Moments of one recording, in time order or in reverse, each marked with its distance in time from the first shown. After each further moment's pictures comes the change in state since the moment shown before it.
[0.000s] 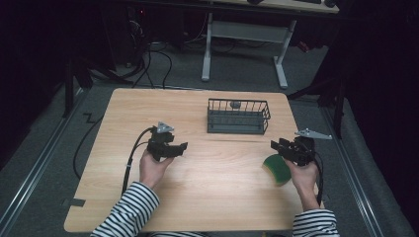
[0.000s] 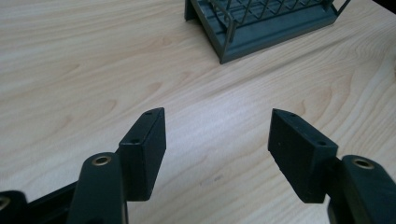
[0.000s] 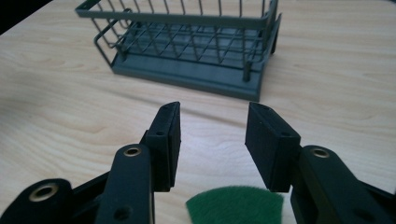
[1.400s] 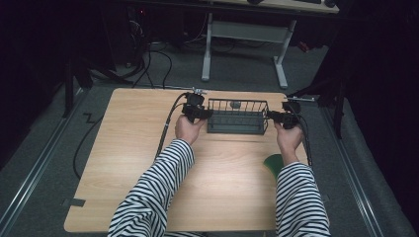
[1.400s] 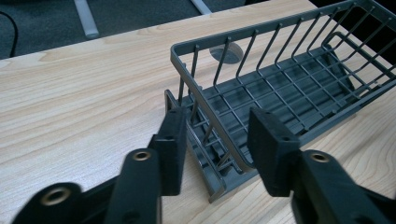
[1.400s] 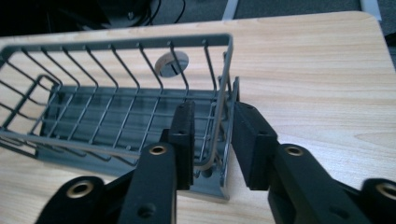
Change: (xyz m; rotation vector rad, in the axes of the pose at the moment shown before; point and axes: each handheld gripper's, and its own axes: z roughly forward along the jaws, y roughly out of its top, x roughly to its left) left arm -0.009 0.109 0.103 0.001 0.003 -0.043; right arm -0.035 0.083 0.093 0.070 -0.125 0.164
